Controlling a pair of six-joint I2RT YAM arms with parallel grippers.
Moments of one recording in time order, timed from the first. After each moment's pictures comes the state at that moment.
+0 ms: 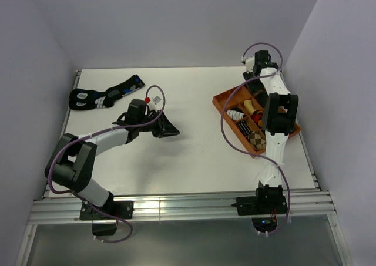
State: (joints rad) left arm -0.44 1.57 0.80 0.14 0.67 -0.86; right arm -0.08 2.40 2.12 -0.77 0.00 -0.45
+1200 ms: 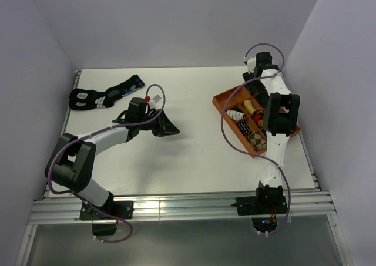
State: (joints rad) left arm -0.44 1.57 0.84 0.09 0.67 -0.85; right arm -0.09 2.38 2.07 -0.71 -0.01 -0.41
